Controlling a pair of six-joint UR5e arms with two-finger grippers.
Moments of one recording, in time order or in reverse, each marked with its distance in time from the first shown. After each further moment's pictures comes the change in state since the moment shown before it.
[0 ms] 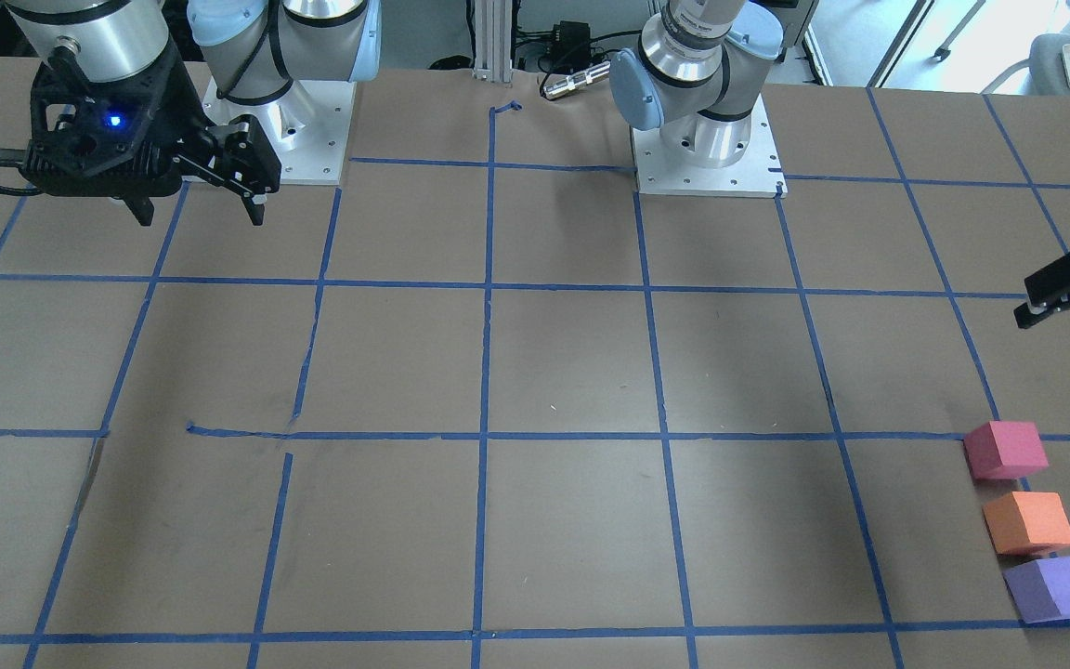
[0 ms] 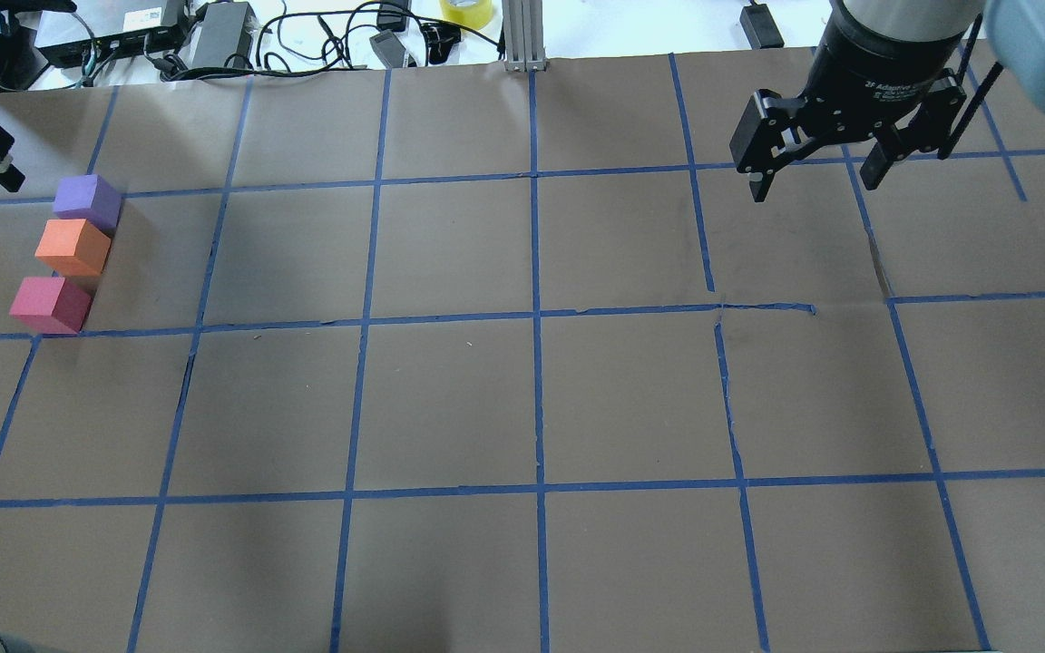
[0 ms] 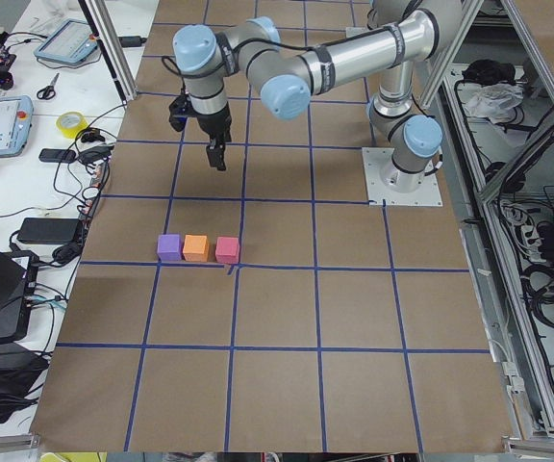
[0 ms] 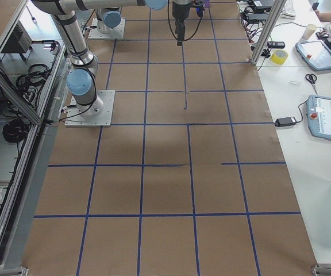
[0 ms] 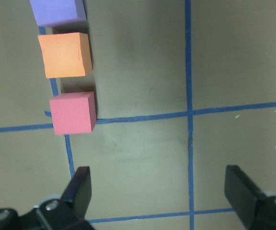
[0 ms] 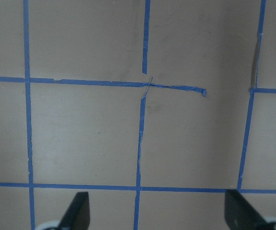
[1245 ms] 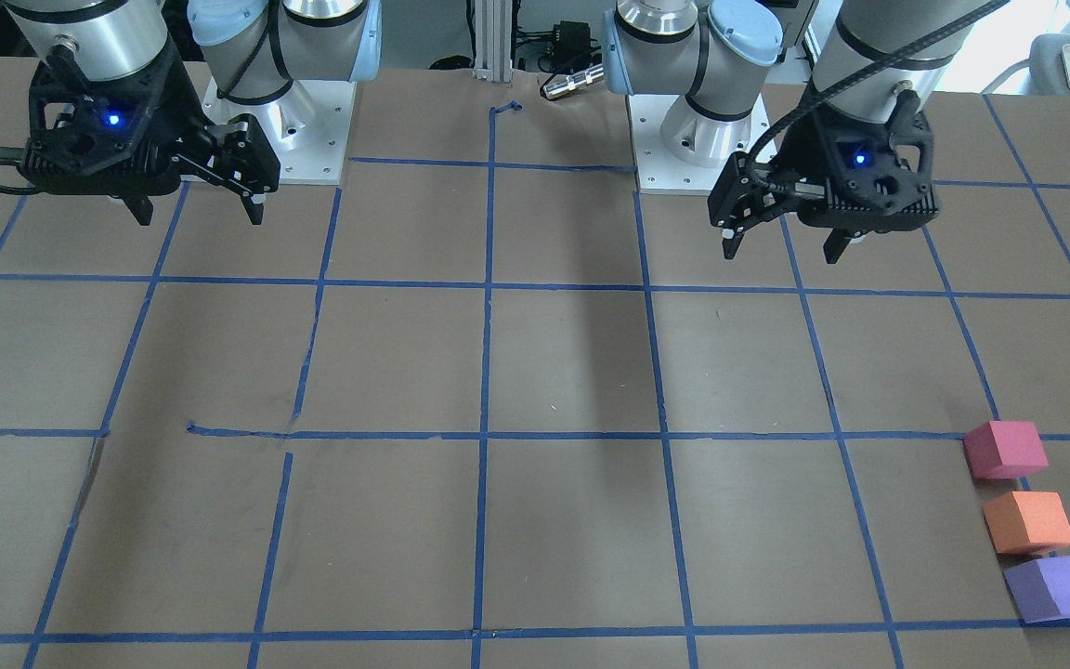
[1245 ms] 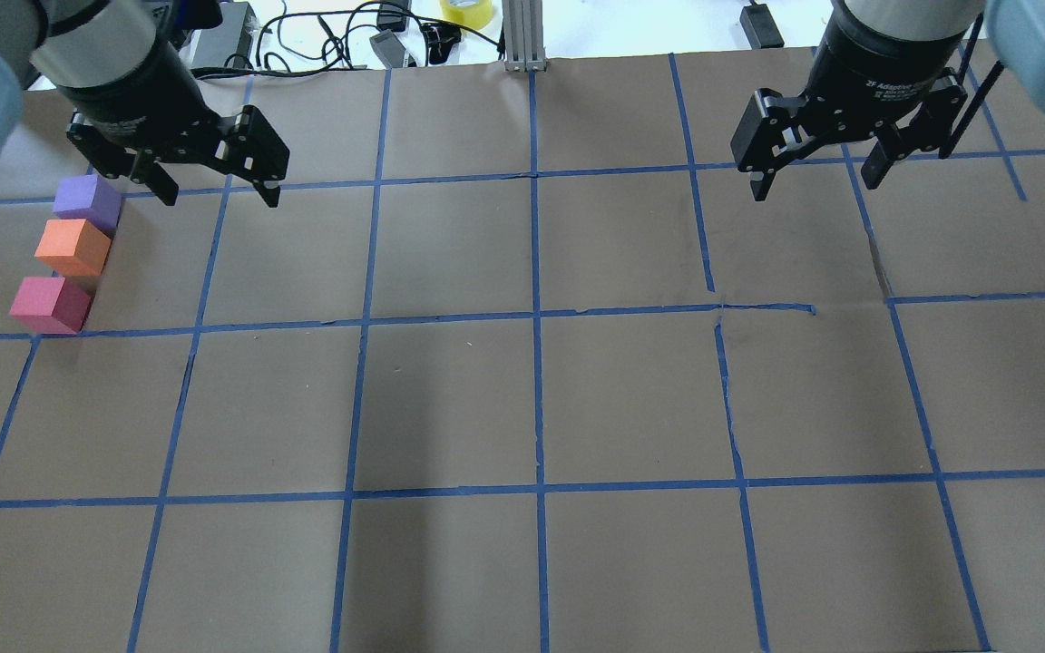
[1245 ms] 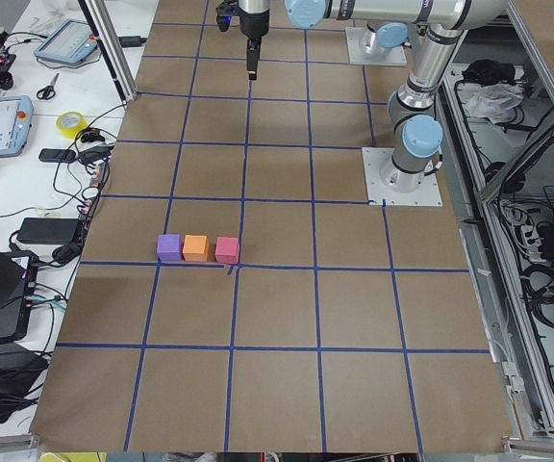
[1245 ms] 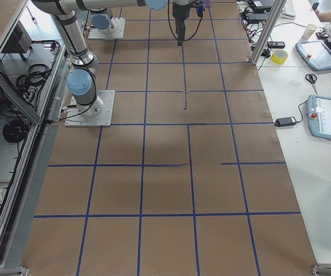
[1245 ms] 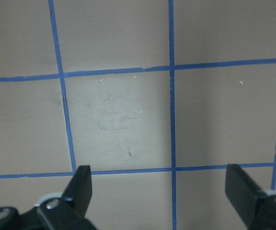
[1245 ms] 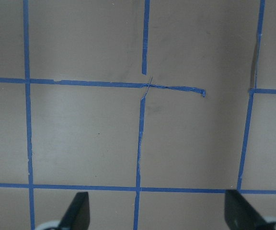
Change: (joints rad) left arm -0.488 0.186 -0.235 0.178 0.006 -0.489; right arm -0.001 0.000 0.000 -0.002 0.000 0.000
